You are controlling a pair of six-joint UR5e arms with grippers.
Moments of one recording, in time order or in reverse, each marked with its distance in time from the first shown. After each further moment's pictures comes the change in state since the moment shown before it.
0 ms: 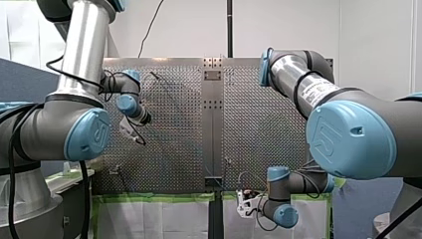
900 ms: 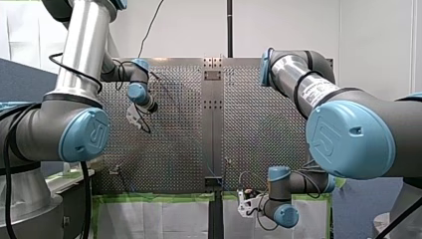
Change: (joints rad) left arm -0.070 0.000 0.161 -0.101 -0.067 0.090; right arm -0.007 0.000 0.000 -0.006 0.003 0.000
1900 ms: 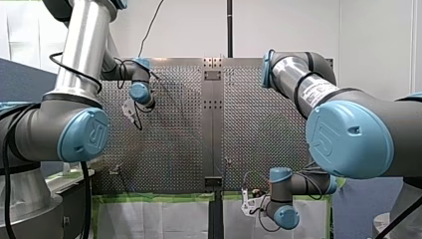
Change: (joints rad) left arm -0.012 0.000 0.023 0.046 -0.116 0.289; right arm -0.011 0.011 0.001 -0.016 0.099 0.038
